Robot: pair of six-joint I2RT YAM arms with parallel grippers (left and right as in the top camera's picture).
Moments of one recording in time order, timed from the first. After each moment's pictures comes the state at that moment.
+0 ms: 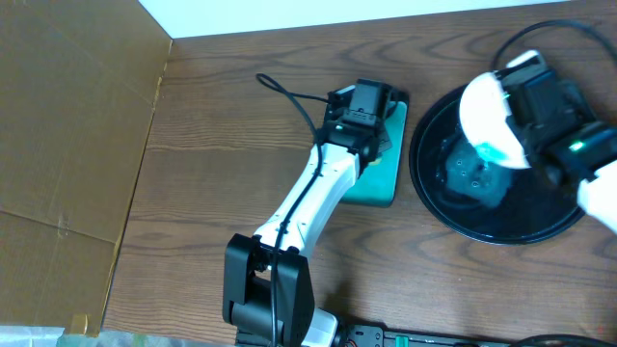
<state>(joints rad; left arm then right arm) -0.28 1.63 1.19 -0.68 -0.32 -0.62 0.56 1.57 1.28 -0.54 0.63 -0.20</state>
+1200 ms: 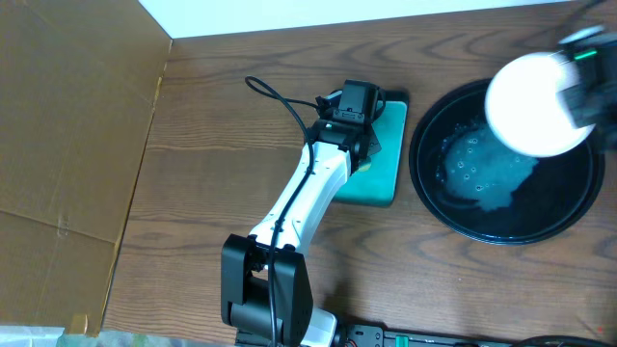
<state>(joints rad) -0.23 1.63 1.19 -0.74 -0.32 -0.62 0.17 1.62 1.28 -0.50 0.17 -0.15</state>
